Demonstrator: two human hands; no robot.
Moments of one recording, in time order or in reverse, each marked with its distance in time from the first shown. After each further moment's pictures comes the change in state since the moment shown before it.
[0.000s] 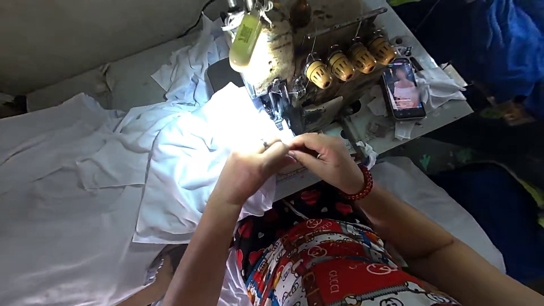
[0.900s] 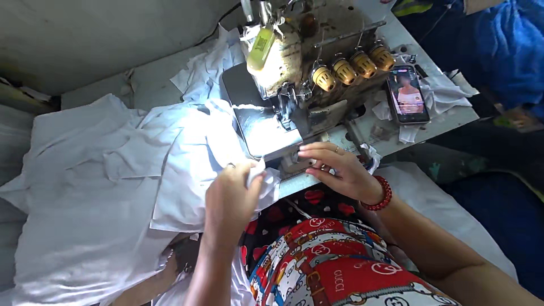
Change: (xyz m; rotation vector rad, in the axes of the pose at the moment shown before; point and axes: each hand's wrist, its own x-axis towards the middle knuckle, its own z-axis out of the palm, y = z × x) left_hand -0.043 0.056 -0.032 0.158 -0.064 -0.747; right_hand -0.031 0.008 -0.014 0.024 -0.156 -0.133
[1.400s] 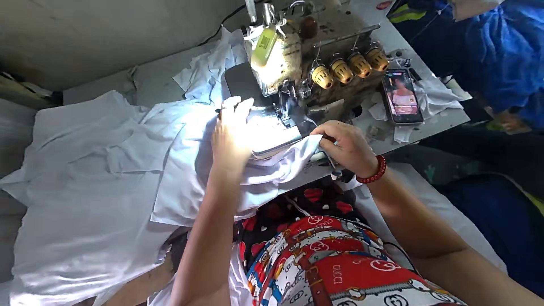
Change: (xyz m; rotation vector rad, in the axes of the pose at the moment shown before) left_hand 0.090 -0.009 0.009 -0.022 0.107 0.059; right_hand 0.021 0.014 -0.023 -0.313 0.099 0.146
